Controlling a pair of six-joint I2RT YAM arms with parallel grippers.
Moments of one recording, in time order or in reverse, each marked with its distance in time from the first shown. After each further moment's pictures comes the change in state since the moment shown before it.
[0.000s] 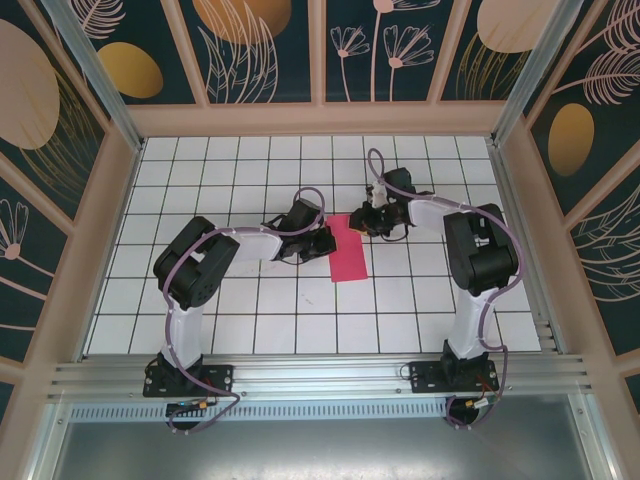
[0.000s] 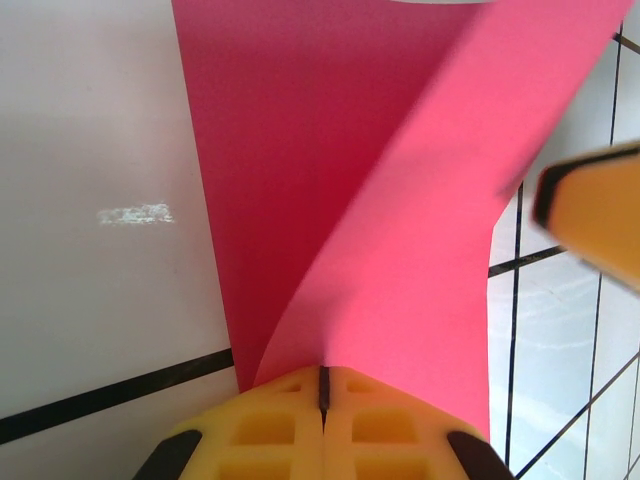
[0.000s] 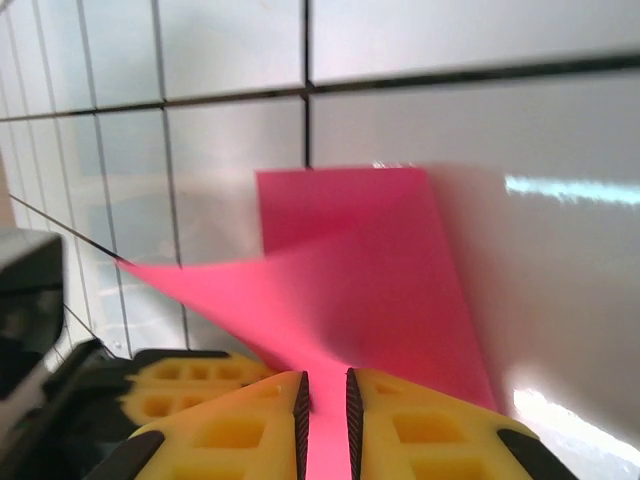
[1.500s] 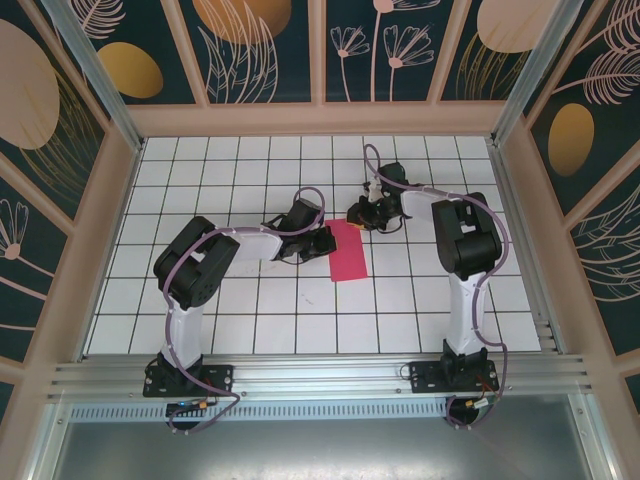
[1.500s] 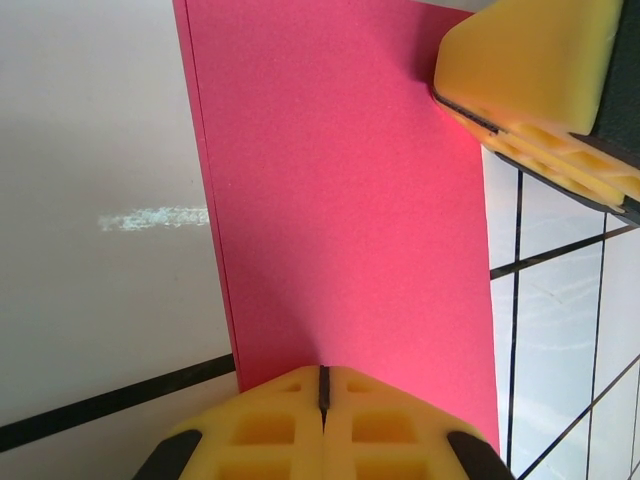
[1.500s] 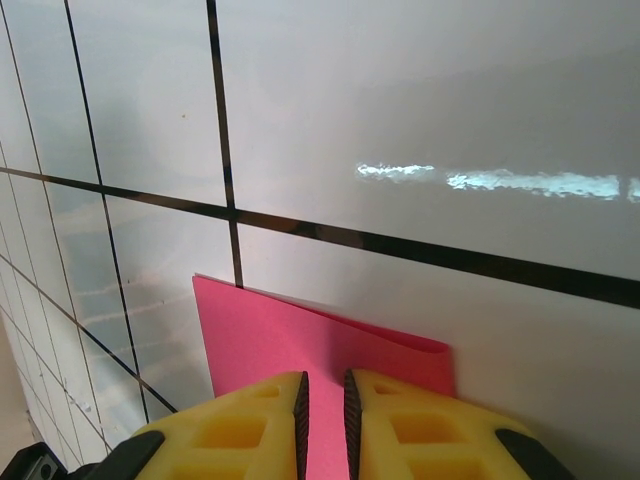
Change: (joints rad) left arm 0.000 0.001 0.001 0.002 -0.003 0.006; right arm -0.011 0.171 0.151 -0.029 0.021 0.005
